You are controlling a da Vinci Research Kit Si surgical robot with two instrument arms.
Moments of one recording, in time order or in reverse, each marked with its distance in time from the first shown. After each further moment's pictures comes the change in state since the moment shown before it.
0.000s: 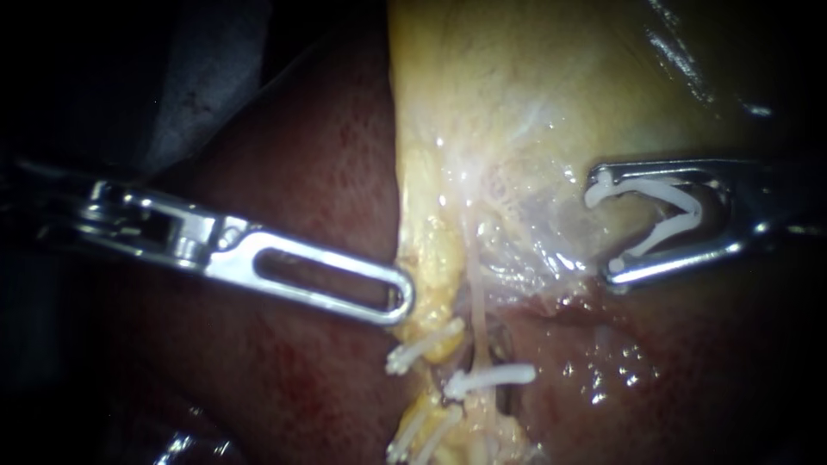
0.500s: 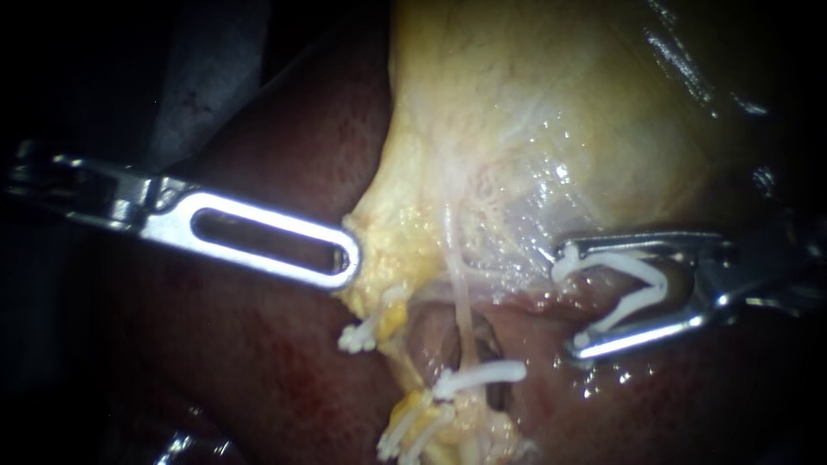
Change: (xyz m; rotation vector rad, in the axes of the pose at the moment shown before) right arm -0.003 -0.003 0.004 0.050 -0.010 0.159; left arm 0.000 -0.002 -0.003 0.003 -0.019 -0.018
